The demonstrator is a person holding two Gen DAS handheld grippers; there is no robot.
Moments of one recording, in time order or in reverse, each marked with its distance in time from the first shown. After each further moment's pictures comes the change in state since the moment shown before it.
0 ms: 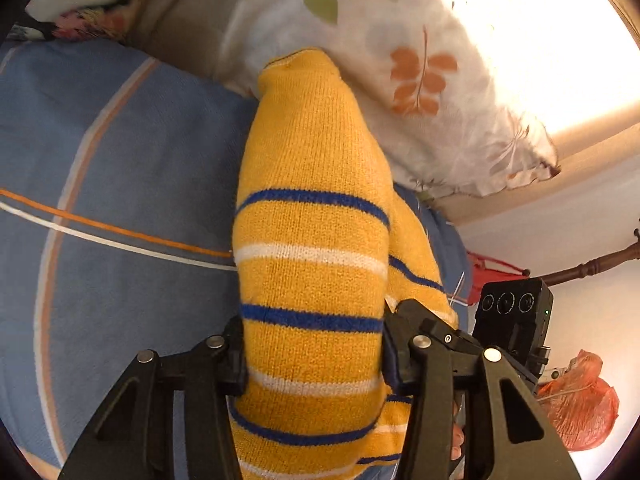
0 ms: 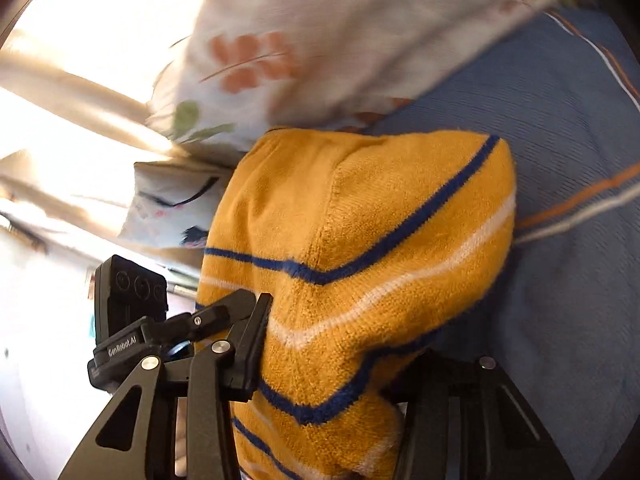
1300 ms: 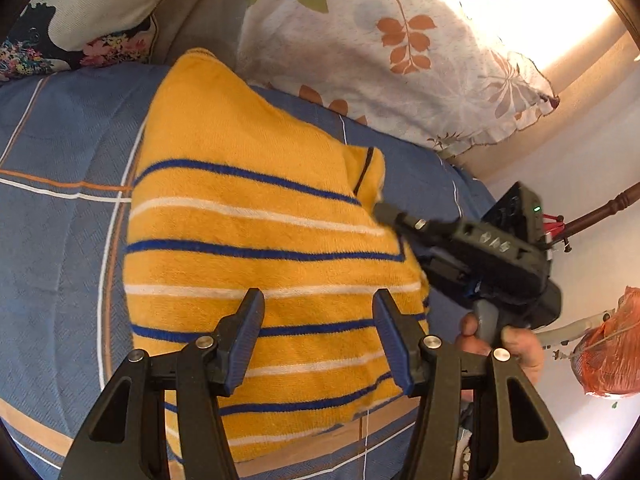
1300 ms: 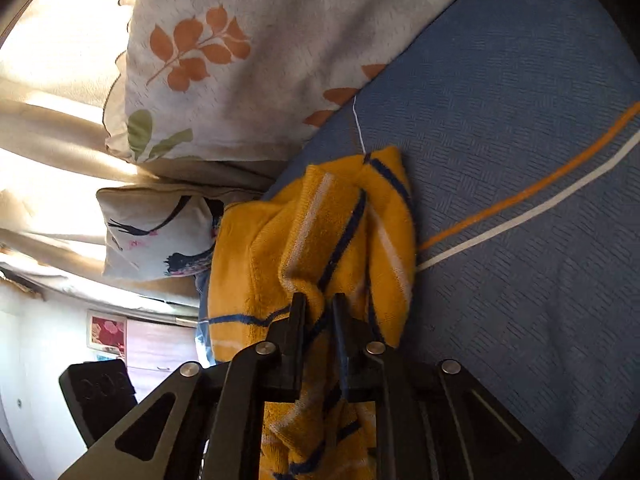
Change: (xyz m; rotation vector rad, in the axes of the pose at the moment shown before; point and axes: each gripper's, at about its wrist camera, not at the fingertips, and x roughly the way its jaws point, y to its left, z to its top) left arm -0.004 -0.005 -0.046 0.193 0.008 0.150; right arm 0.039 -0.014 -0.011 0.181 -0.065 -0.030
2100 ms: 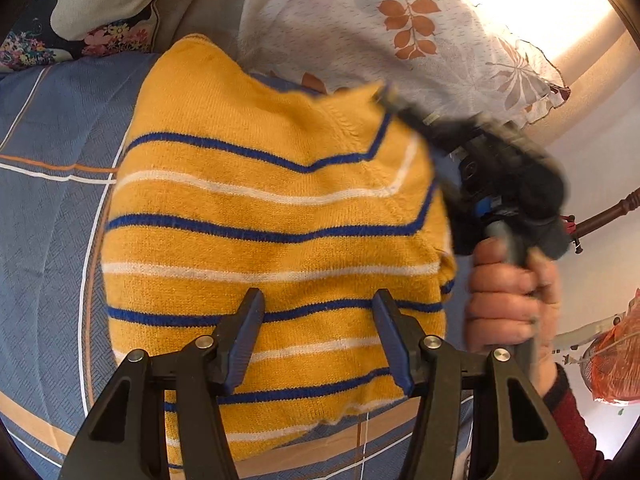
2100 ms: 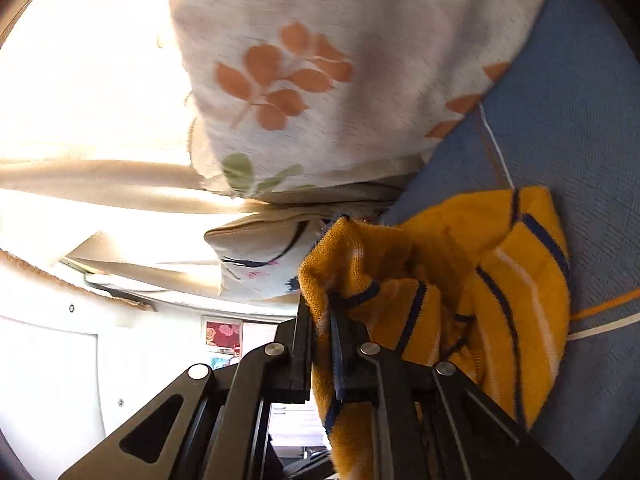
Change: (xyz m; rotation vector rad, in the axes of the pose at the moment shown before) left arm 0.017 -0.001 -0.003 -0.020 -0.004 0.033; right arm 0.018 -0.002 0.047 0.132 0.071 0.405
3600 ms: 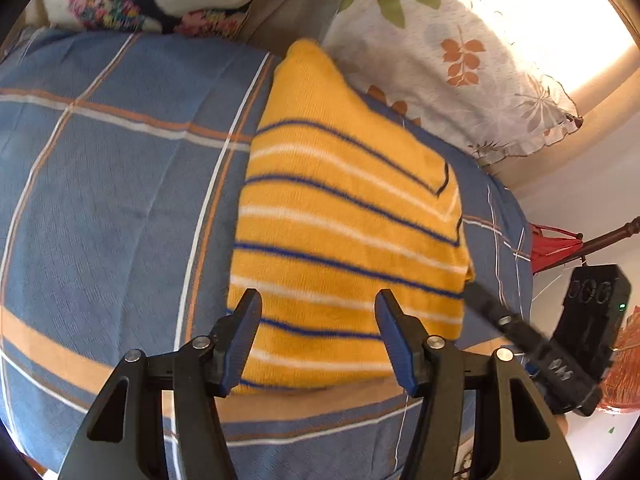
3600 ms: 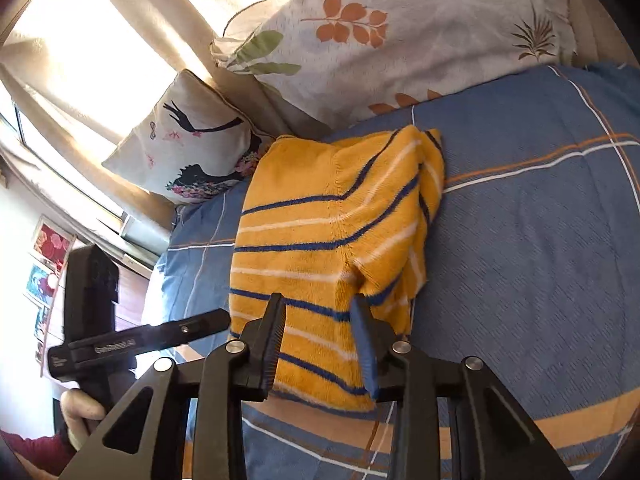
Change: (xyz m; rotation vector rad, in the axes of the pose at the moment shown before) left arm -0.072 0.061 -0.033 -0.082 -0.023 0.060; right arm -0.026 0.073 -0.171 -0.508 -0.032 -0.629
